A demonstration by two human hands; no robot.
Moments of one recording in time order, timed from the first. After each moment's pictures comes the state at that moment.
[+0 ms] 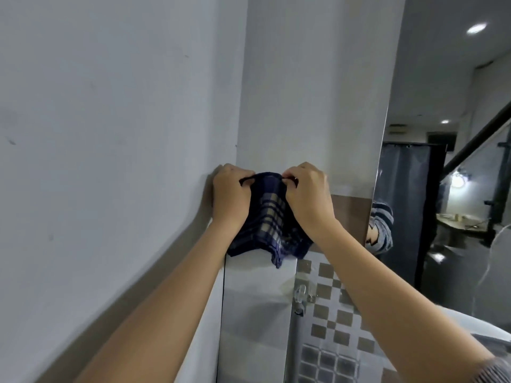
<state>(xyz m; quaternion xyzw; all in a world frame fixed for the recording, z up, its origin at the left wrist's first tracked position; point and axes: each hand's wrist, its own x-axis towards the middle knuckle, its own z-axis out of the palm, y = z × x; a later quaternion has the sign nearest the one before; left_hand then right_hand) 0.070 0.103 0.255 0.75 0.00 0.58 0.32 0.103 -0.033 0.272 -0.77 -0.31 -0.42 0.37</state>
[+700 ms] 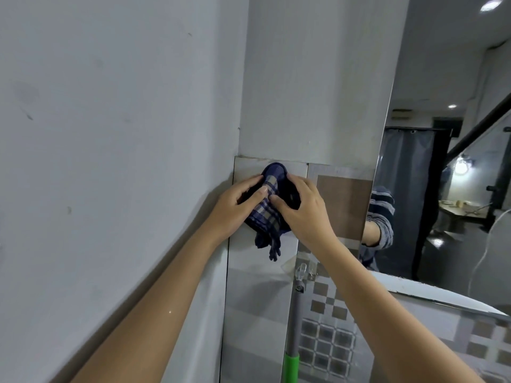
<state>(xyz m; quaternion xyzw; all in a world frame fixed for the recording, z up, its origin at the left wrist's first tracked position) 0.039 0.108 0.210 0.79 -0.14 0.34 0.49 0.080 -0.042 0.217 -0.76 -0.36 -0.30 0.45</state>
